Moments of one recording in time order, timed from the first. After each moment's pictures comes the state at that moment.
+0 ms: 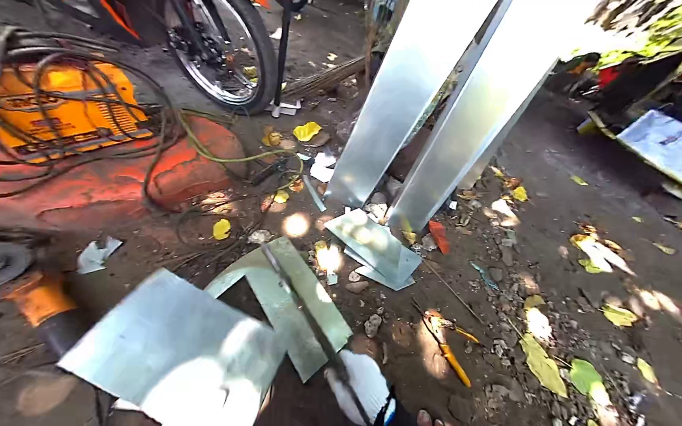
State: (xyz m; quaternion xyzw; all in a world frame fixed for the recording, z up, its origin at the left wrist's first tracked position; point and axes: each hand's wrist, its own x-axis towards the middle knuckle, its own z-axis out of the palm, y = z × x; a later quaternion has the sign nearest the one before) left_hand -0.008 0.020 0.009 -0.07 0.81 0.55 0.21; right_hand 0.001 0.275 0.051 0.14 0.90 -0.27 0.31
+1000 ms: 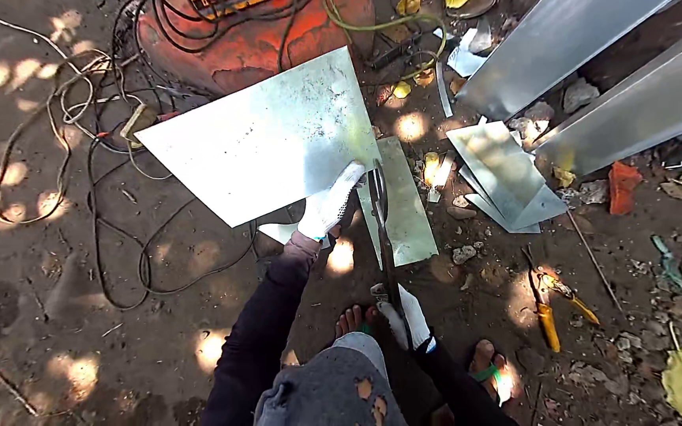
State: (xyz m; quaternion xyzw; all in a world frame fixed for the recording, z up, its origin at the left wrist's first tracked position) left_hand -0.100 0.048 -0.023 -0.07 0.75 0.66 -0.05; right_hand 0.066 0.252 -0.115 0.02 0.81 -0.53 0.23
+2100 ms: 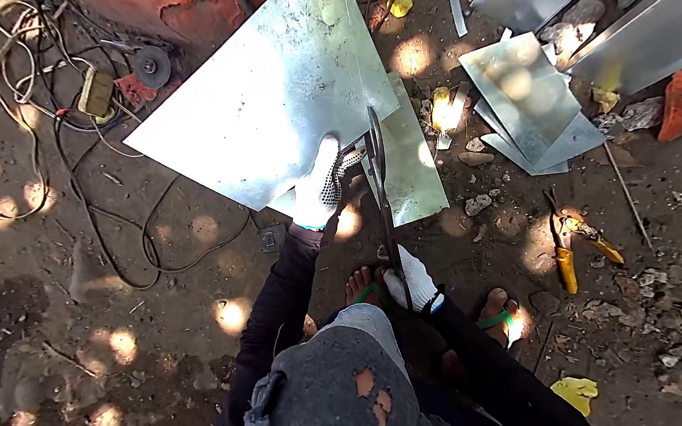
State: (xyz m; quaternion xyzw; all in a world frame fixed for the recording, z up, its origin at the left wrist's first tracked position) left_hand -0.092 0.053 -0.053 -0.10 0.48 0.87 -0.01; right_hand 0.056 0.242 -0.094 0.05 0.85 -0.36 0.39
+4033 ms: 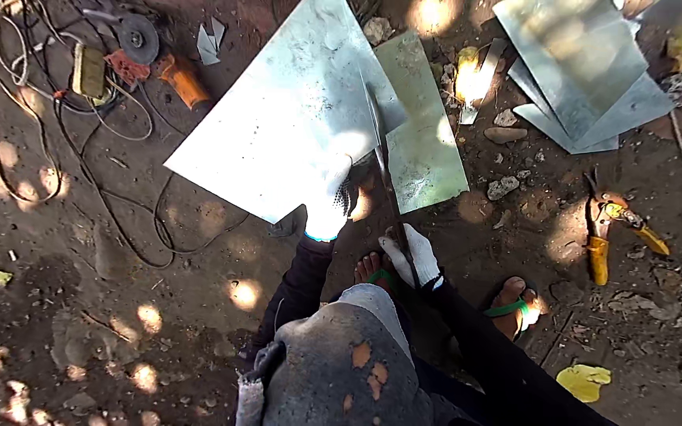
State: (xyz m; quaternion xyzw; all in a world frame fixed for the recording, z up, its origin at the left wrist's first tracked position) left_hand -0.060 0.049 -0.101 -0.12 0.56 0.82 -0.05; right_hand 0.056 0.237 -0.146 0.08 0.85 -0.45 0.26
